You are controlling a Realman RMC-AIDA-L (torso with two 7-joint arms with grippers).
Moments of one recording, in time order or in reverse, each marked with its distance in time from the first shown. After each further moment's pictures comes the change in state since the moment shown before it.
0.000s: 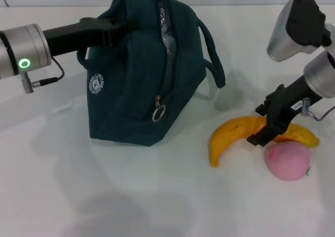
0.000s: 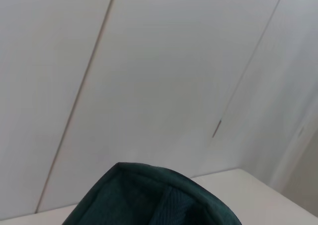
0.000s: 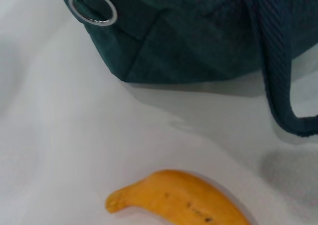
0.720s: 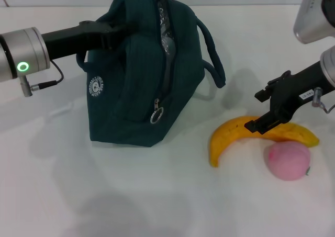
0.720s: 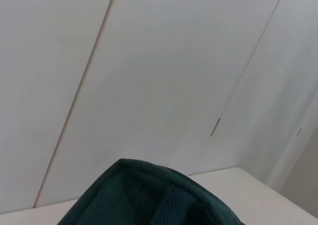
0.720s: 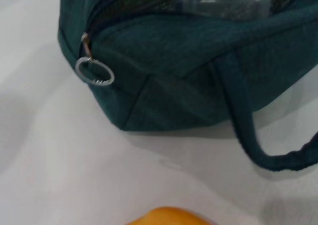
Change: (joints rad) left arm 0.009 0.000 0.000 0.000 0.000 0.014 -0.004; right arm -0.110 -0.007 0.063 -0.182 0.093 -0.042 -0.015
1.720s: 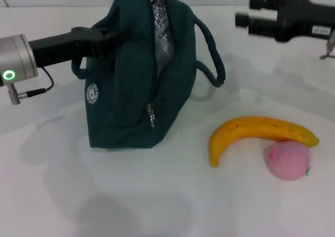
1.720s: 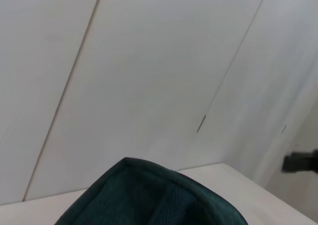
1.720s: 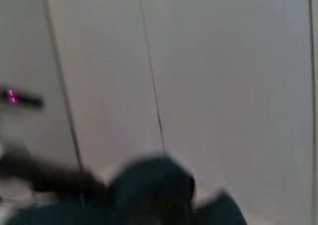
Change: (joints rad) left arm 0.049 0.009 0.000 0.047 -0.001 0.076 -0.013; right arm -0.198 -0.142 -0.122 0.215 1.044 0.442 -0.500
